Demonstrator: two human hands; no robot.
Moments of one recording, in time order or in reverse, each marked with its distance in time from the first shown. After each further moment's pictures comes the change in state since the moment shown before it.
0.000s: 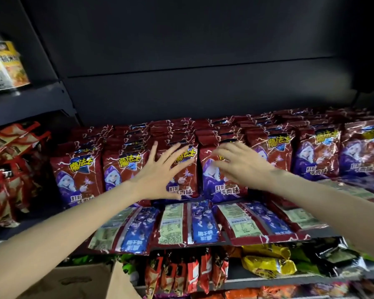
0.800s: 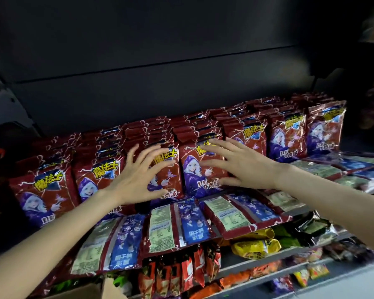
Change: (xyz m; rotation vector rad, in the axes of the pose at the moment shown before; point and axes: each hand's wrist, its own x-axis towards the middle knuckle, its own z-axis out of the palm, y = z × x) left_hand 0.004 -0.011 0.000 -0.237 0.222 0.110; right_hand -0.031 -0.004 -0.036 0.146 -0.237 0.105
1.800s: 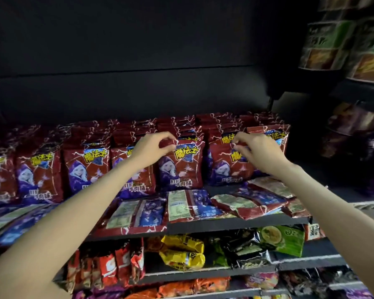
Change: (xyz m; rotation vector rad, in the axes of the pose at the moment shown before) left_hand 0.199 0.150 -0.013 -0.457 0.106 -0.557; right_hand -0.161 0.181 -0.006 0.330 0.179 0.485
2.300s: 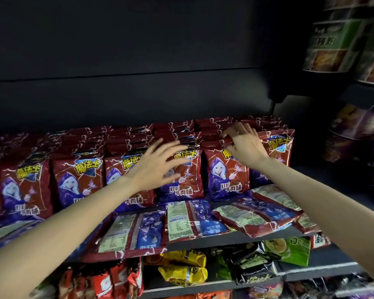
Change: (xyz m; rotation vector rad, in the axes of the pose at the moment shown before) left_hand 0.006 -0.027 0.034 0.525 0.075 0.640; right_hand 0.062 0.013 0.045 -0.104 0.015 0.075
